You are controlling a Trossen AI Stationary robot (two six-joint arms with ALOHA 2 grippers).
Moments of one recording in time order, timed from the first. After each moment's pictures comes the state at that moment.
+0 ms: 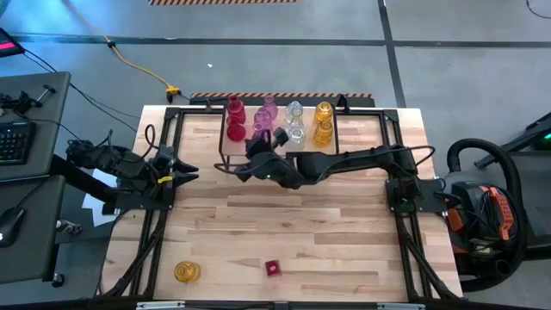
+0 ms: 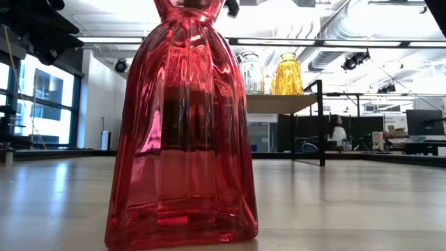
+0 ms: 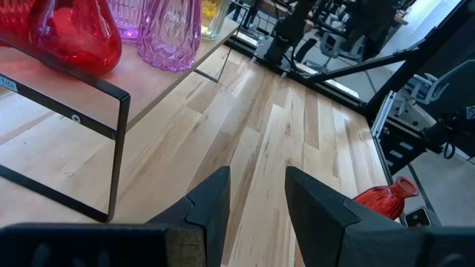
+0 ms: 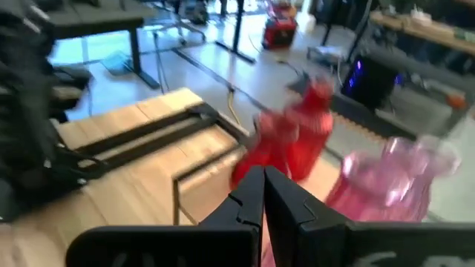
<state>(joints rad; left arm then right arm) -0.38 0.13 0.50 -0.74 -0.47 -0.57 0.10 2.03 1.91 -0.35 0.86 0.25</state>
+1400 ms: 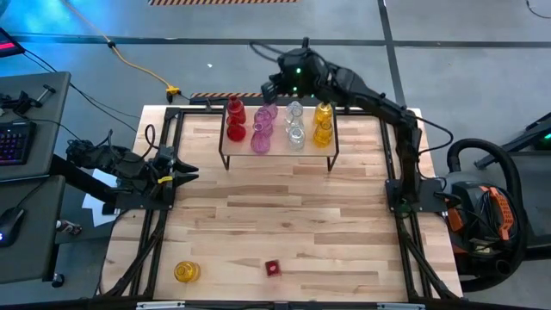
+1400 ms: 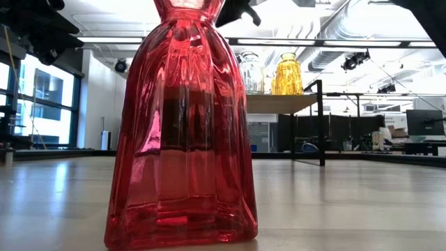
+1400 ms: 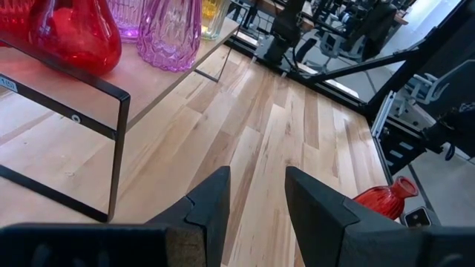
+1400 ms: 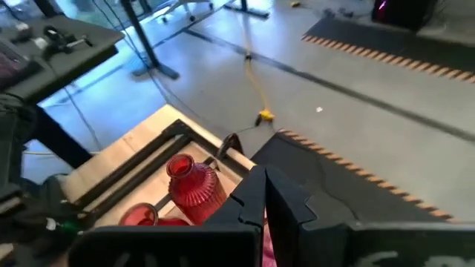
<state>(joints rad) -0.38 0.13 0.50 -0.74 -0.47 -0.57 -0.34 1.97 2.32 -0.83 0.31 0.35</state>
